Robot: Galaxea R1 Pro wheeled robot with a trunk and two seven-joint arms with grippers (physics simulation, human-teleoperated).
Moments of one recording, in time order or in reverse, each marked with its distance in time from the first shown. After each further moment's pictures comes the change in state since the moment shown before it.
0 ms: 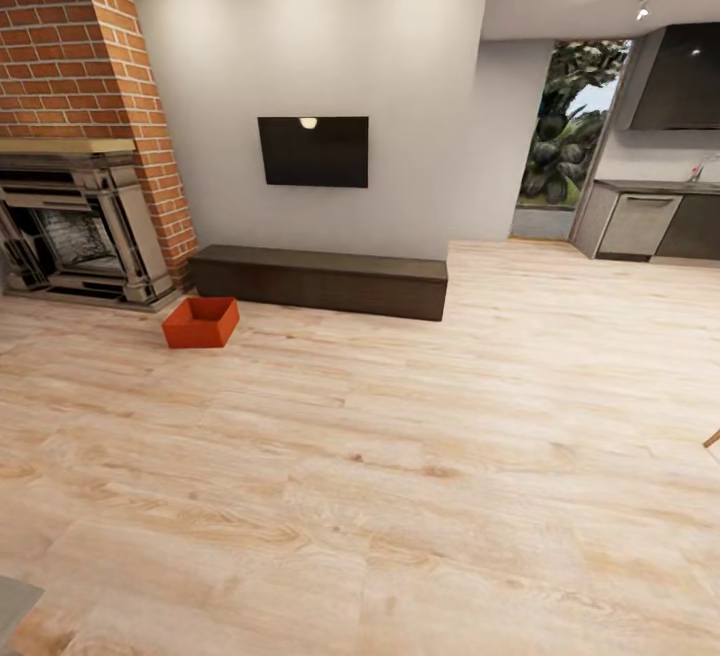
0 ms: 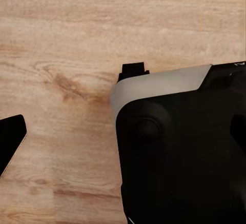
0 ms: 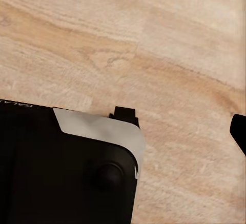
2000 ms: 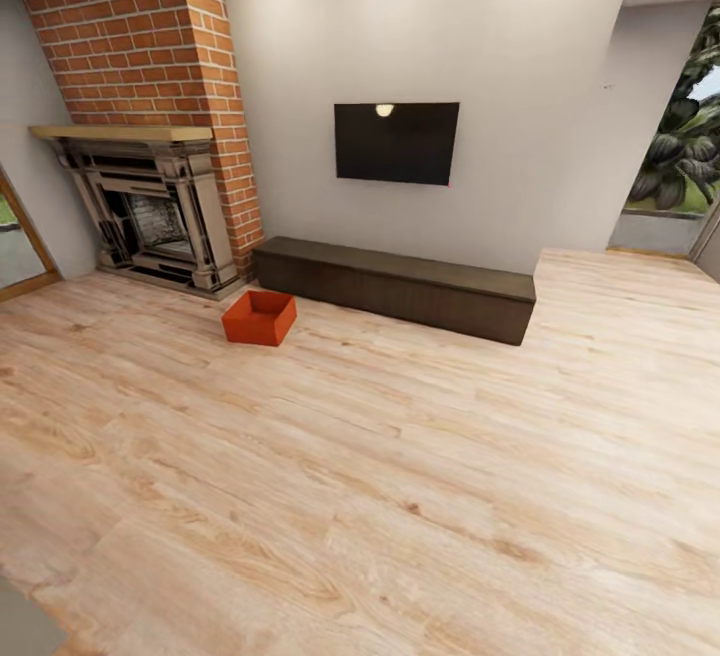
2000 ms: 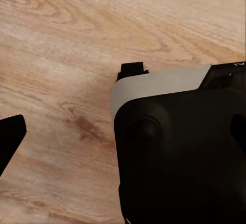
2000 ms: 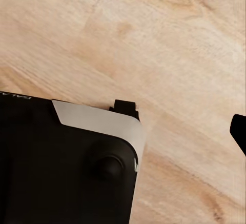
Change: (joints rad) left arm 0.000 0.000 0.007 -0.001 0.004 -0.031 0.003; right arm 0.000 -0.001 0.000 0.000 0.008 -0.007 -0.004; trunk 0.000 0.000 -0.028
